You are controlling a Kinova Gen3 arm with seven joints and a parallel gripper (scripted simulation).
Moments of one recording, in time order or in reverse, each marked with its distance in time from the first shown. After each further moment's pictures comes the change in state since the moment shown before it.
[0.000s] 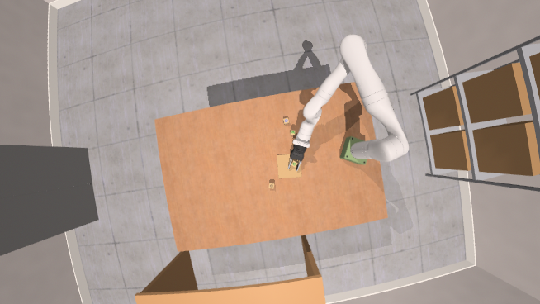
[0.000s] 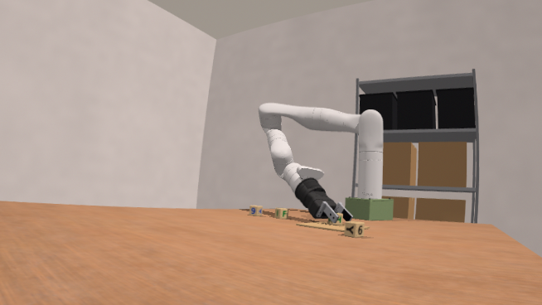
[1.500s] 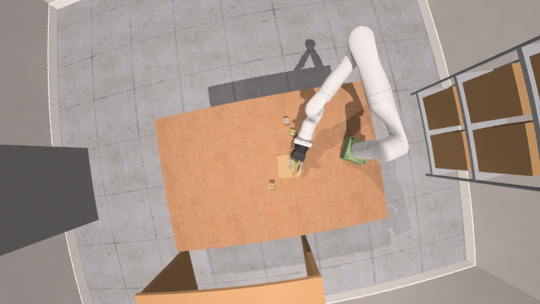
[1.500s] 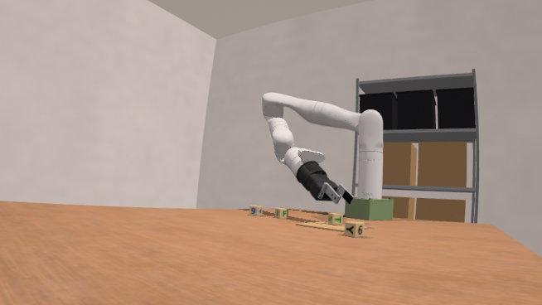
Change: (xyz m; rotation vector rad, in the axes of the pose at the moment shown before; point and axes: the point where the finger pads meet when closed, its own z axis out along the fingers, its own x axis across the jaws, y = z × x) arm 0.000 -0.042 -0.026 0.000 0.000 0.001
